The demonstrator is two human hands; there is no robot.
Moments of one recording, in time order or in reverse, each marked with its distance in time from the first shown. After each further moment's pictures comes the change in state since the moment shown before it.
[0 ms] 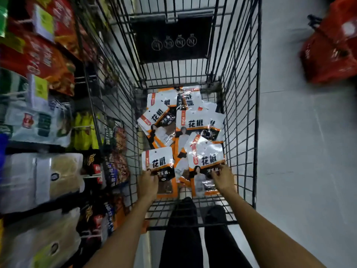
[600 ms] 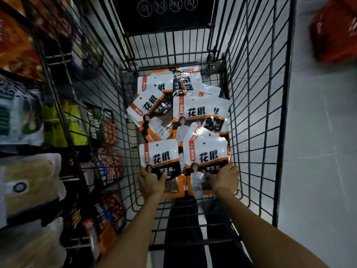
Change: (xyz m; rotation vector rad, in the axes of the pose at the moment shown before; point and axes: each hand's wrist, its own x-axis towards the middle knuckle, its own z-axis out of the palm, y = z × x) left_hand 0.041 -0.016 0.065 -0.038 0.021 -0.183; right_hand 0.033 0.019 0.053 -0.413 0.135 0.229
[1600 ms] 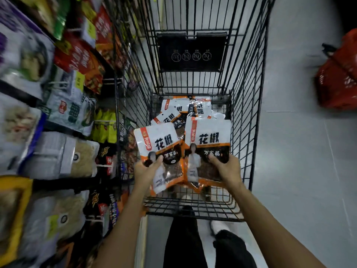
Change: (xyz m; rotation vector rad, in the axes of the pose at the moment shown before) left_hand -0.097 0.030 -0.117 -0.679 0.097 0.300; right_hand -0.056 -0.005 -0.119 0.866 -0.140 -0.461
